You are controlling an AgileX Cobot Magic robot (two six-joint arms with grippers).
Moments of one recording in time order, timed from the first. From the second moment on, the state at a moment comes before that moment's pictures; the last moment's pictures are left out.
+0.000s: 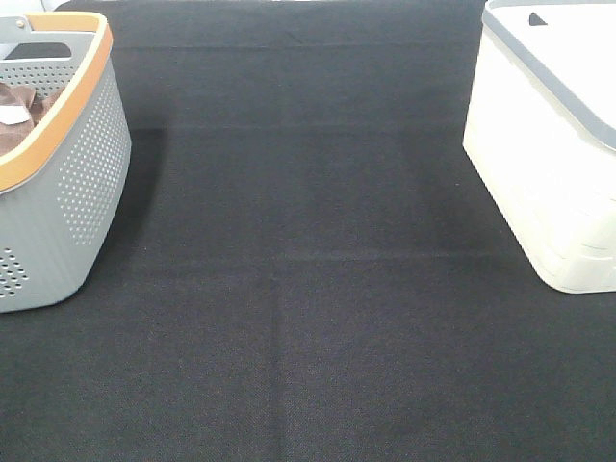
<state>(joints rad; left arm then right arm) -0.08 0.00 -0.50 -0.01 1.05 0.01 -0.03 -0.01 -0.50 0.09 1.07 -0.09</state>
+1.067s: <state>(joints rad) -0.08 0.00 -0.50 -0.01 1.05 0.01 -0.03 -0.01 -0.50 0.09 1.07 -0.09</state>
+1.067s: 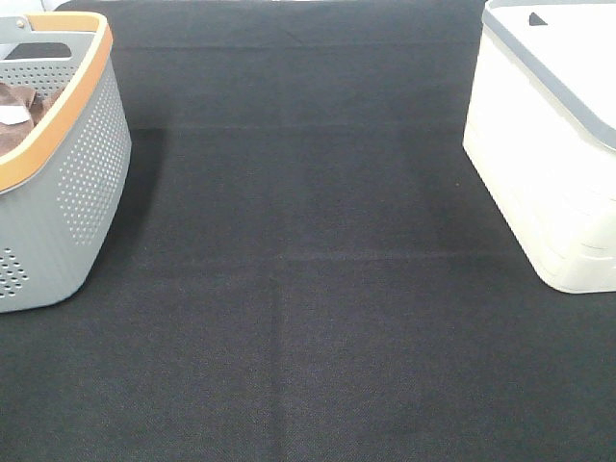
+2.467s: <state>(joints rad) -0.08 0.00 -0.50 -0.01 1.05 0.01 -0.03 -0.01 -0.50 0.09 1.07 -0.09</state>
